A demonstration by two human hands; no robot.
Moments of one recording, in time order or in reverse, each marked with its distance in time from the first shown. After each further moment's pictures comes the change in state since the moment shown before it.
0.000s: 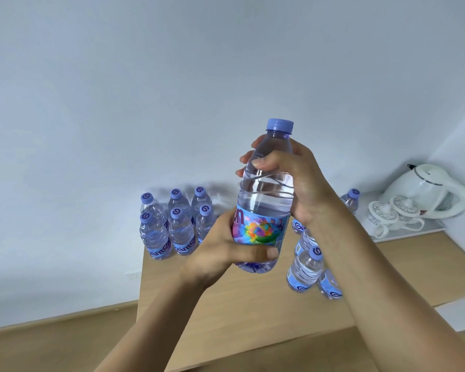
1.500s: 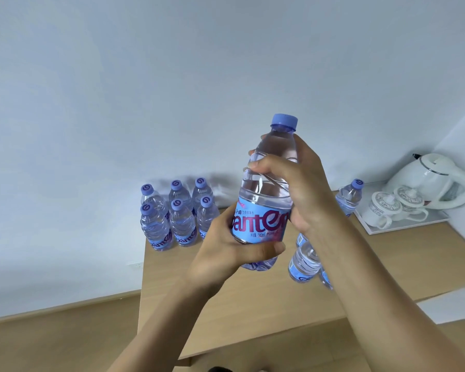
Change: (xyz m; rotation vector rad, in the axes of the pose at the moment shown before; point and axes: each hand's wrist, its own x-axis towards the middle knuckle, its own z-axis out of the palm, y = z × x) left_hand -0.014 -0.007 0.011 0.033 0.165 0.020; right_hand -0.015 0.016 0.004 -0.075 0.211 -0.029
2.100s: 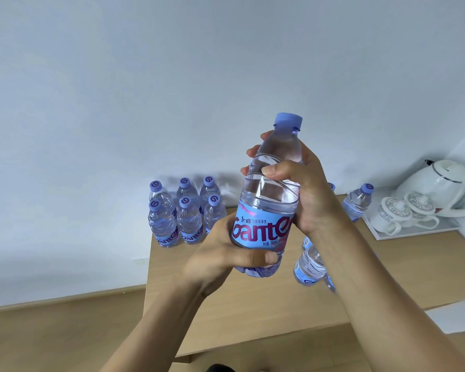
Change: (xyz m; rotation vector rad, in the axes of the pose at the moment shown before) left_hand -0.006 0.002 -0.017 -0.128 -0.108 -0.078; right_hand 0.007 0.009 0.002 0.140 -0.251 -0.003
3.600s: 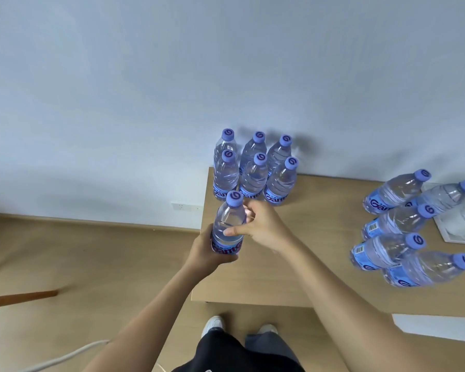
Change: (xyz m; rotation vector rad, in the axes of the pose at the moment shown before) left_hand -0.086 -0.181 -0.194 0.347 0.600 -0.300; right_hand -0.003 0.237 0.080 -0.758 -0.209 0.478
